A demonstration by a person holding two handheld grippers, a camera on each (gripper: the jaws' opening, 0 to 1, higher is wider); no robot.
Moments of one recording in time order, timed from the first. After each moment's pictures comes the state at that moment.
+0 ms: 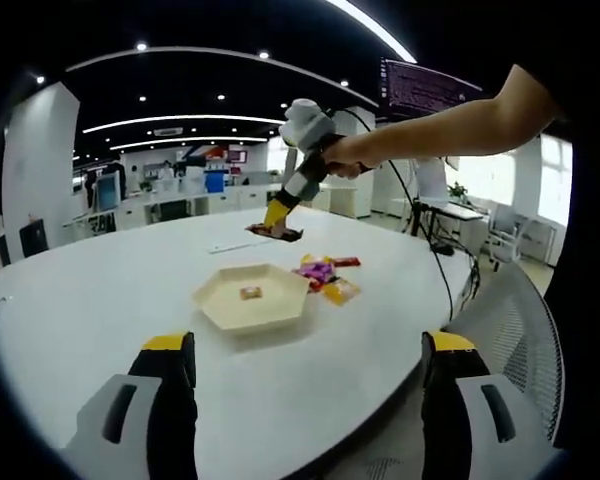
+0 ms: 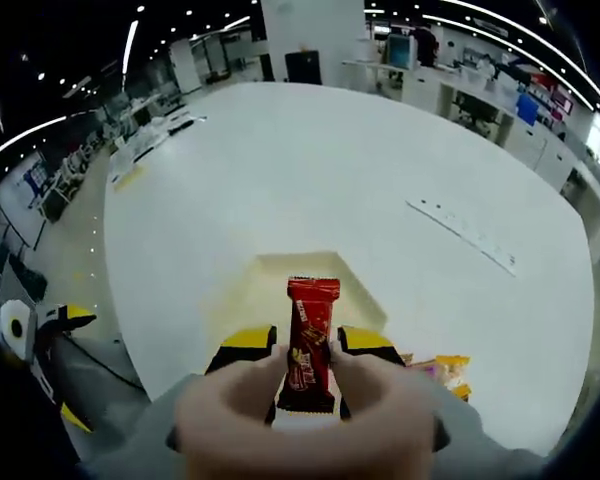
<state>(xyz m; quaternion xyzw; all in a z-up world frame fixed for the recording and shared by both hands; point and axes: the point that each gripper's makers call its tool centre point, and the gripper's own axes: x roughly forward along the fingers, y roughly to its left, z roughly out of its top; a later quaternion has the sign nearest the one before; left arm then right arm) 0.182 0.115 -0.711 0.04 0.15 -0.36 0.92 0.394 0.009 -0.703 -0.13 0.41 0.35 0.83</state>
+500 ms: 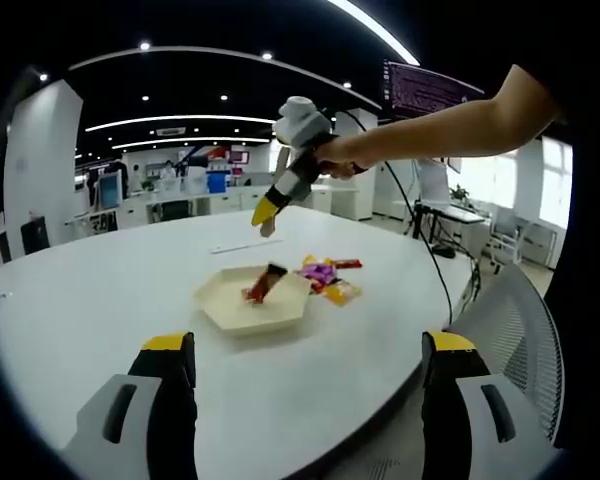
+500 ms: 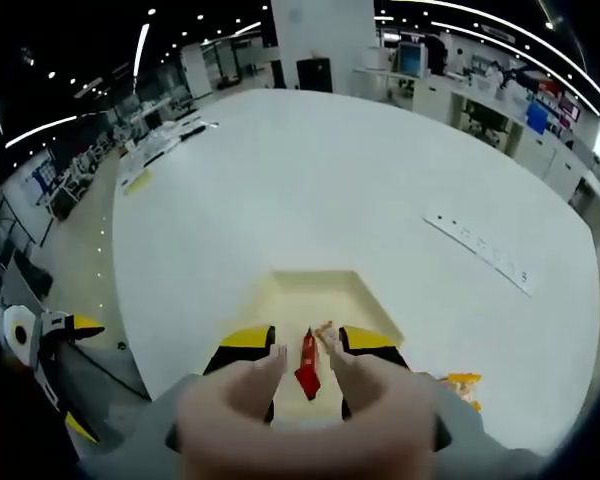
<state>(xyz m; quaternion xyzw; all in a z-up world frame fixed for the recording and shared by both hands) 0.183 0.116 -0.710 0.03 0.14 -0.35 0.92 0.396 0.028 -0.696 -0.13 0.40 0.37 0.83</state>
